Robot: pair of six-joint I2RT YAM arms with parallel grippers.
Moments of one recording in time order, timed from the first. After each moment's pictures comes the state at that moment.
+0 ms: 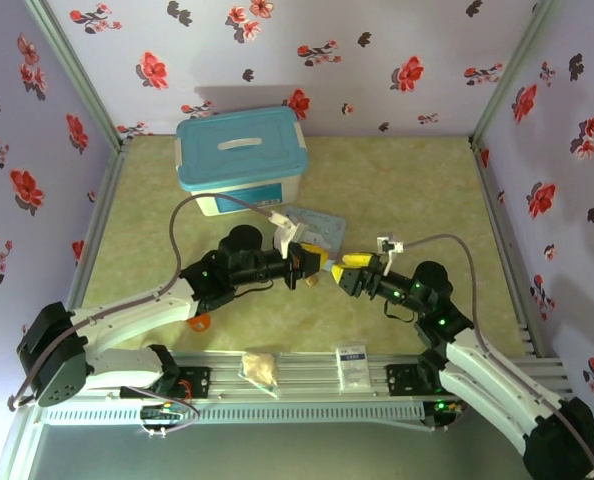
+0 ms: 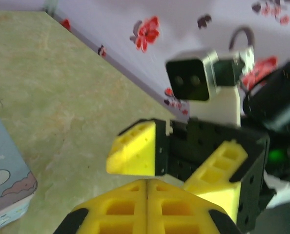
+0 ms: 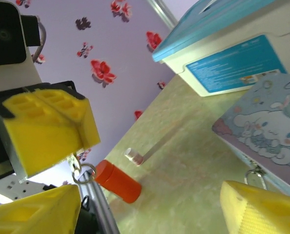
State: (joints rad) left arm -0.99 1.21 0.79 0.19 0.30 -0.42; right arm 0.53 0.67 0.24 0.37 -0.58 0.66
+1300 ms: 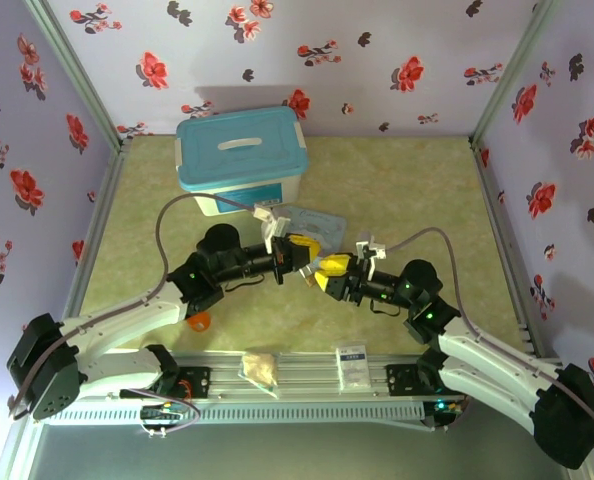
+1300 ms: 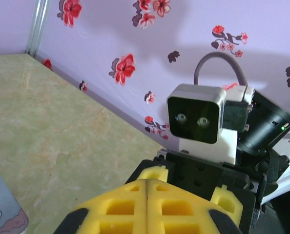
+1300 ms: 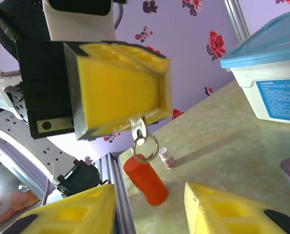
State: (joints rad) left arm -0.91 1.14 0.72 0.39 0.41 -0.47; right arm 0.71 0.79 0.29 0.57 -0.60 0.52
